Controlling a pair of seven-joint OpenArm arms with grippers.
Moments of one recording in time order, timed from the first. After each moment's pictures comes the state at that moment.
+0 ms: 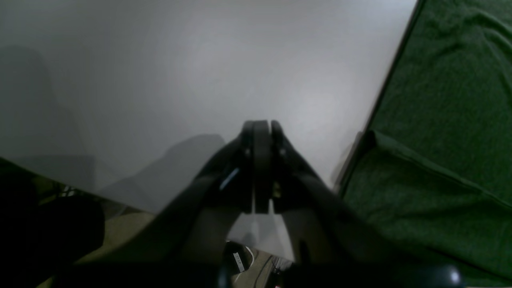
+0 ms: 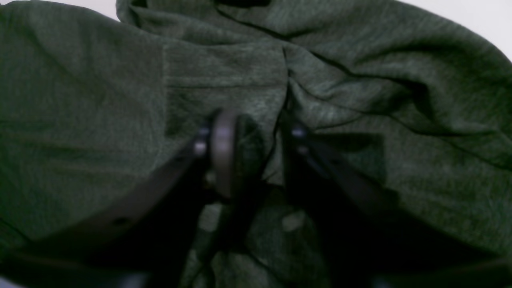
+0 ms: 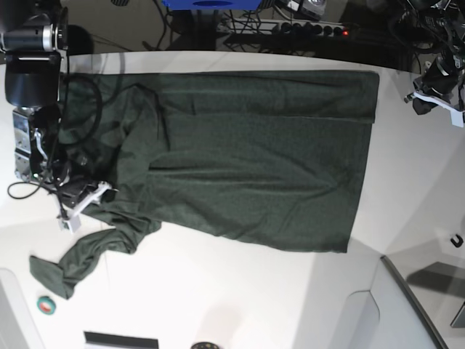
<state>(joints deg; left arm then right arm) 14.3 -16.5 -48.7 71.2 -24.9 -33.1 38.5 13.7 12.5 6.6 53.0 25.3 19.6 -38.0</state>
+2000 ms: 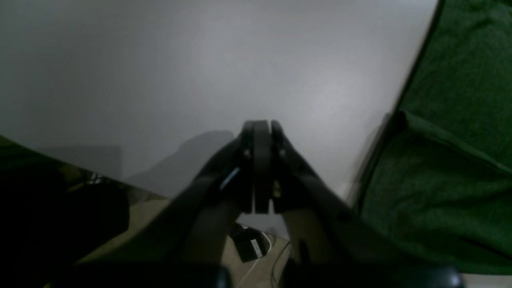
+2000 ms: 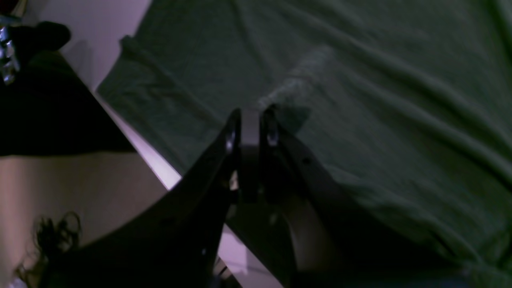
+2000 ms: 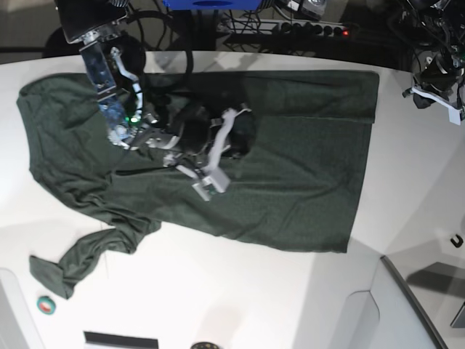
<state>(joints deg) 14.3 -16.4 -48.9 71.2 -19.5 -33.2 38.5 -3.3 2.1 -21.8 90.6 25.3 19.5 -47.2</state>
